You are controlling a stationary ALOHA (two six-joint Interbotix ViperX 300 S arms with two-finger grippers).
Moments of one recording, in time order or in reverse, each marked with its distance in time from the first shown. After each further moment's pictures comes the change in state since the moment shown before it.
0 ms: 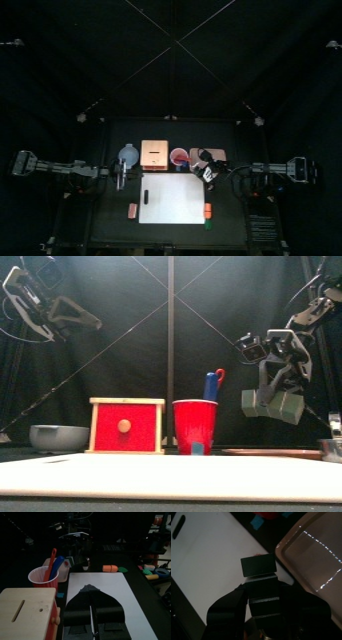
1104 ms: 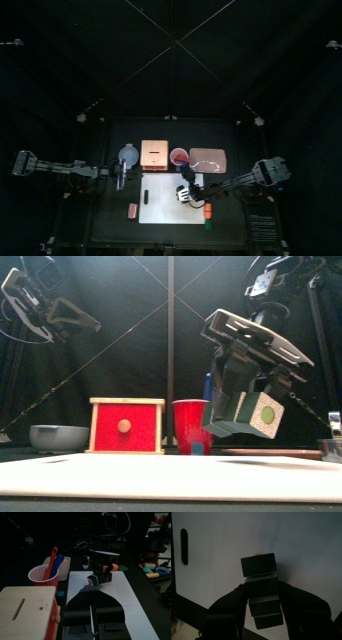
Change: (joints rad) left arm 0.000 -0.002 0.006 0.000 0.002 0.005; right arm 0.391 0.515 -0.488 -0.531 0.348 1.290
